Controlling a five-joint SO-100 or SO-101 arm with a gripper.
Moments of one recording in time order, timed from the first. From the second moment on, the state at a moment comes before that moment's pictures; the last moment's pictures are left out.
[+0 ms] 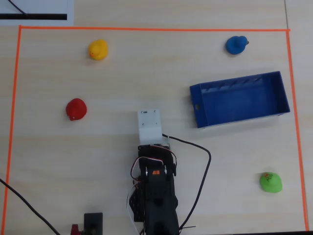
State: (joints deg) arm 0.6 189.8 177.7 76.7 -89.9
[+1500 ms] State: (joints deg) arm -8.7 180.4 177.5 60.2 -91.4
